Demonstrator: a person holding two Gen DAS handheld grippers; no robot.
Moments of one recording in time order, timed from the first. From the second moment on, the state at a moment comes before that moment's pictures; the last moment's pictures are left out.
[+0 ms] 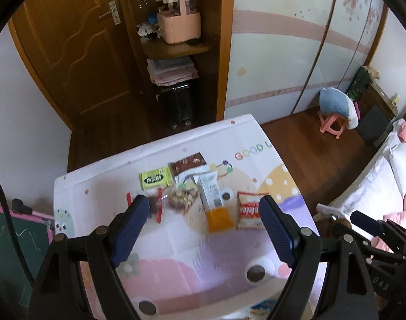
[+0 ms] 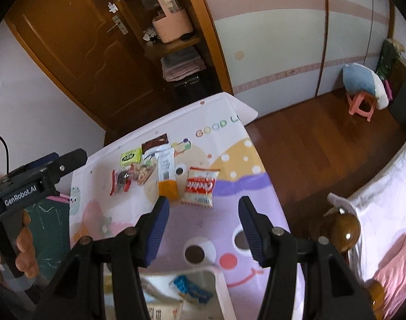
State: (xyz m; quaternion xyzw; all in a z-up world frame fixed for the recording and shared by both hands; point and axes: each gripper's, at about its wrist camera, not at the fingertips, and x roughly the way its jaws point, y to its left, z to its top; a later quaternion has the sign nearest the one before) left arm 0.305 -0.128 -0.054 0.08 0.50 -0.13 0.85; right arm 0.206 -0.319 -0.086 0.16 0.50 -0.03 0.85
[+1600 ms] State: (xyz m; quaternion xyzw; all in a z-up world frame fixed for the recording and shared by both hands) left arm 0.384 -0.136 -0.277 -0.08 0.68 -0.16 0.71; right arm 0.316 -0.304 -0.264 0.18 0.64 -0.01 0.75
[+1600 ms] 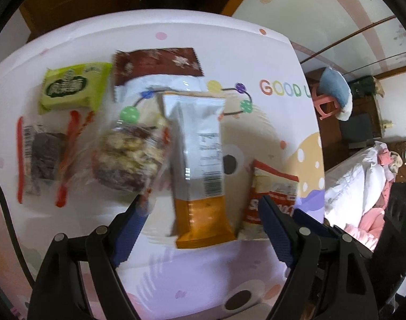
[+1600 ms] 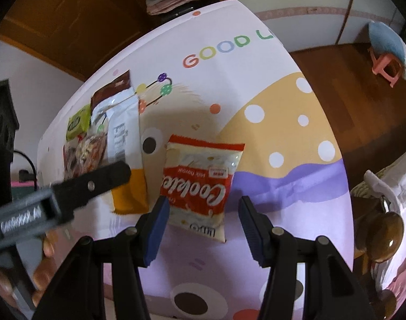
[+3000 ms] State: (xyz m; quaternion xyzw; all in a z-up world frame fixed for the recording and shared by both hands) left arm 0.227 -0.105 -0.064 -0.05 0.54 -0.16 0.83; right arm 0.220 -0.290 -0.079 0.17 0.49 0.11 0.85
